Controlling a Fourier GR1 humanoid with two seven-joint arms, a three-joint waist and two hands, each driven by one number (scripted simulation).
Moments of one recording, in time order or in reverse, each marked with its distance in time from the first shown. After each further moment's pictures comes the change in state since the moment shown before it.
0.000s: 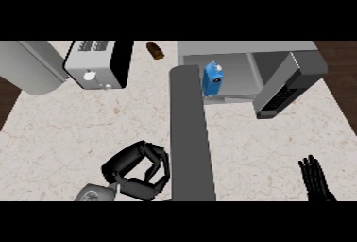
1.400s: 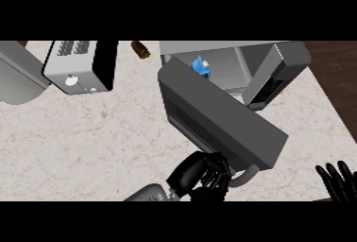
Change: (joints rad) left arm -0.361 0.035 -0.749 0.314 0.410 0.891 0.077; right arm 0.357 -0.132 0.213 -0.947 -0.360 0.248 0.386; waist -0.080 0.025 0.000
